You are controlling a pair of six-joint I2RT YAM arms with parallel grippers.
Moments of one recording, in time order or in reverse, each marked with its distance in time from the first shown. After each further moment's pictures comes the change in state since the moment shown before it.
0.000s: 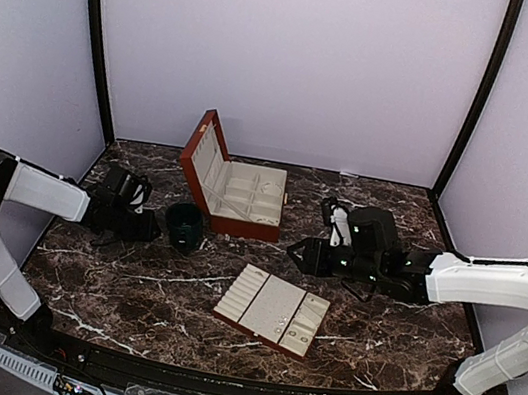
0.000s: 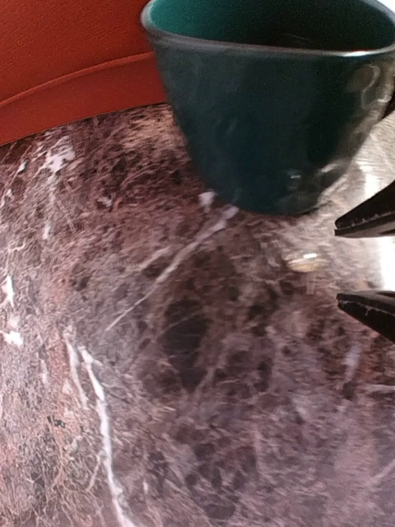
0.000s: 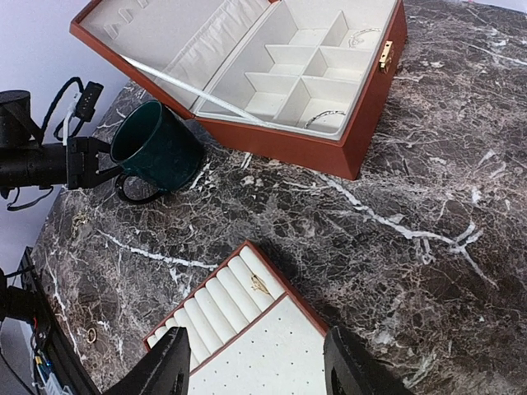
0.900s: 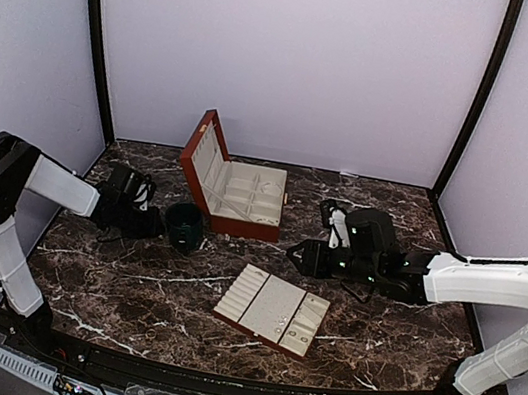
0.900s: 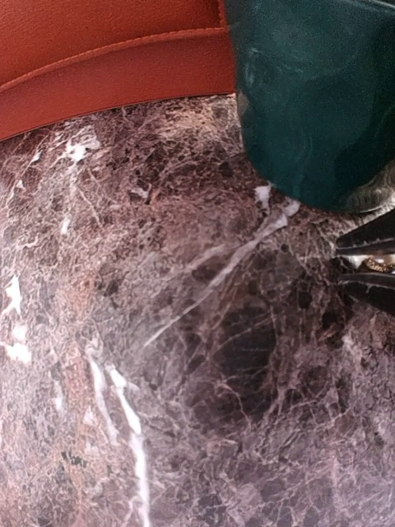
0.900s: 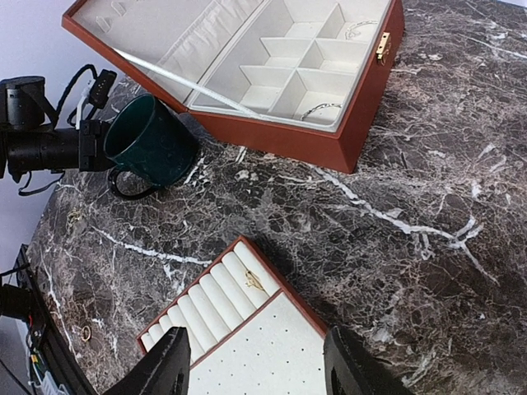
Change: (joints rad) left arm 0.046 0.153 0.064 0.101 0.095 -0.016; right arm 0.000 0.013 -0.004 0.000 0.001 0.000
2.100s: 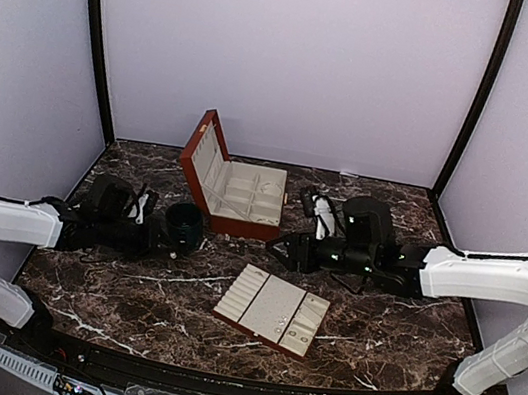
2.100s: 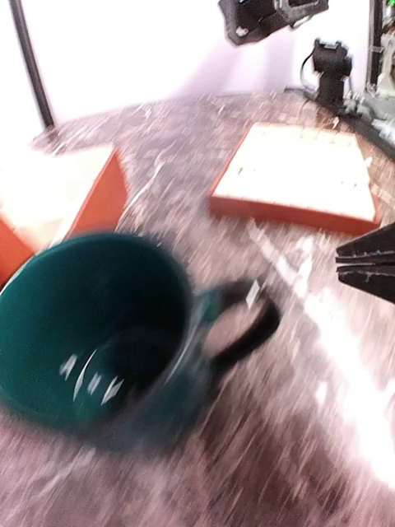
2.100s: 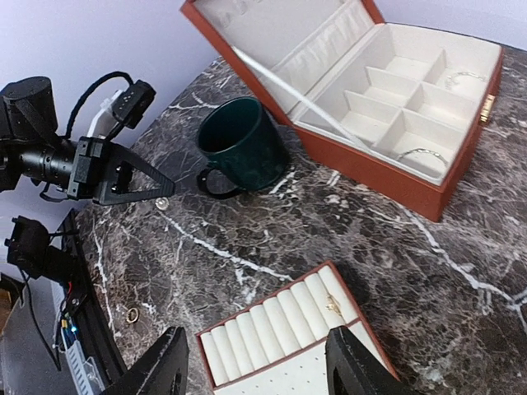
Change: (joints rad) left arm -0.192 -0.459 -0.225 -0.056 0.178 -0.316; right arm 0.030 0.014 0.055 0.074 -0.180 -0.114
